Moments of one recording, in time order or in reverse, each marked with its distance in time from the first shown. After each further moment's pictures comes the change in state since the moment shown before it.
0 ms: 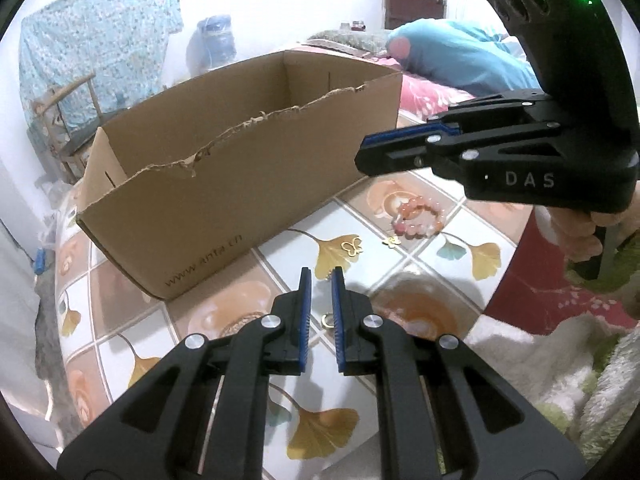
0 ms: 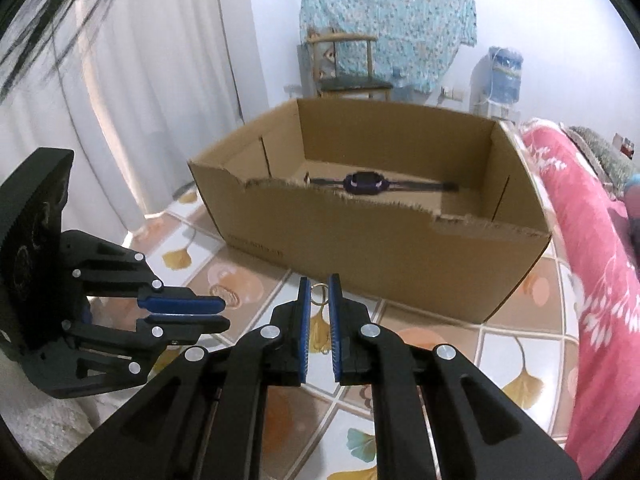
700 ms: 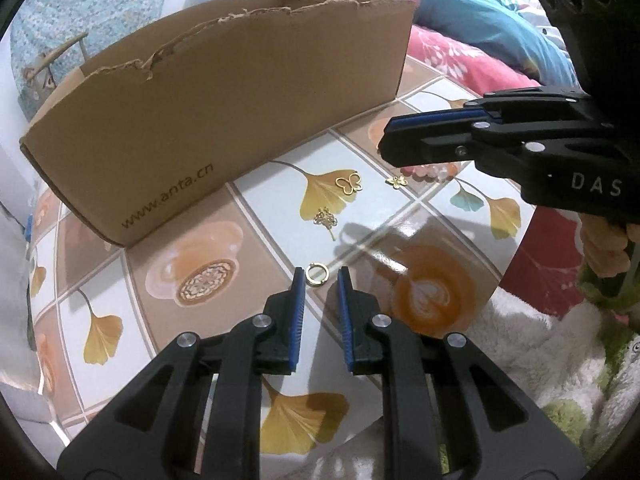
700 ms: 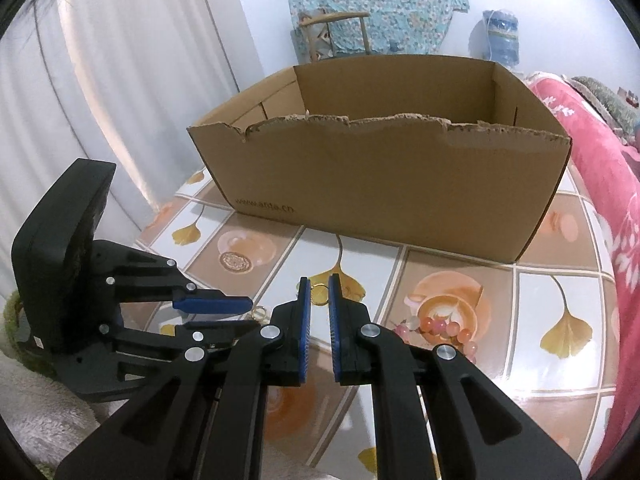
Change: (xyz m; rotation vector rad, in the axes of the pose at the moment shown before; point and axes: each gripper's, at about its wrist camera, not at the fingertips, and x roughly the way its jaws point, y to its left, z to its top) left arm 0.037 -0.003 -0.018 -0.040 0.152 -0.011; right arm 0.017 -0.002 -0.035 0.101 0.070 0.070
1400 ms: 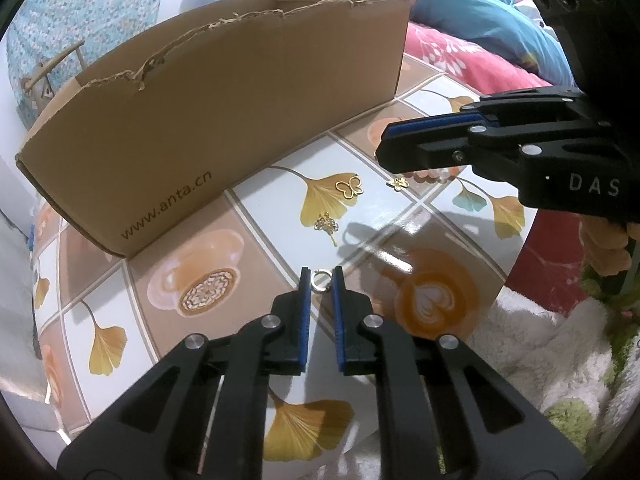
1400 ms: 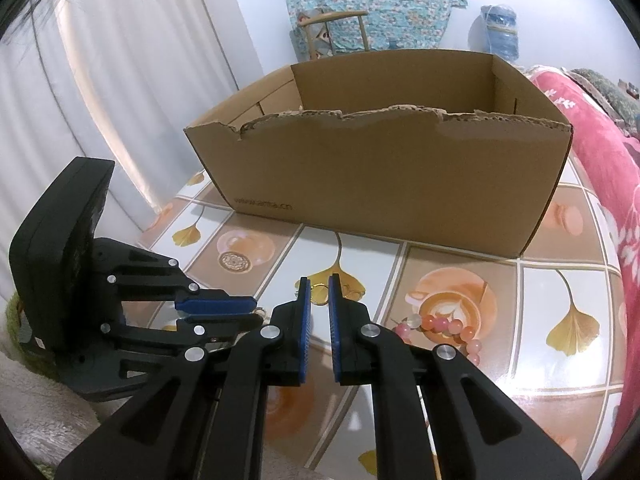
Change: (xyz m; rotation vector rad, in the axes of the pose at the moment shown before) left arm 0.006 -0.004 0.005 0.034 -0.004 0.018; right arm 0.000 -0.005 -0.002 0.017 -0.003 0.017
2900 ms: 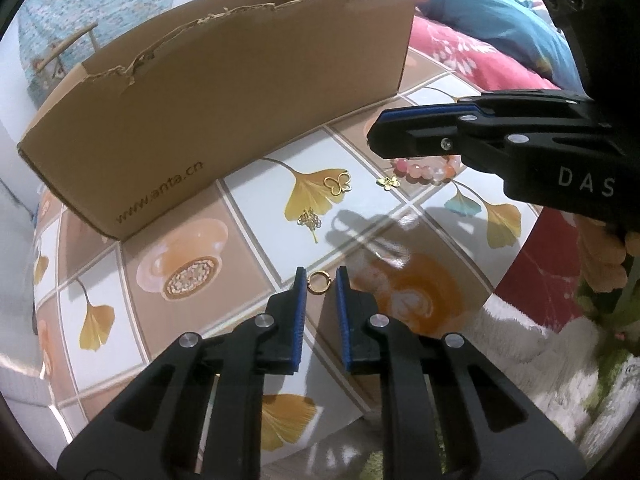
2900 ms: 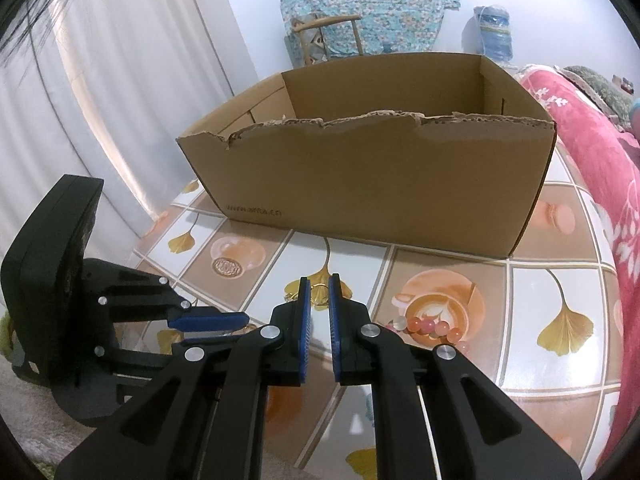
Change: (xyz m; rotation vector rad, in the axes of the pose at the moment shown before) left arm 0.009 -0.021 0.009 -0.080 0.040 0.035; right arm -0.006 -0.008 -0.002 0.018 -0.020 -0.004
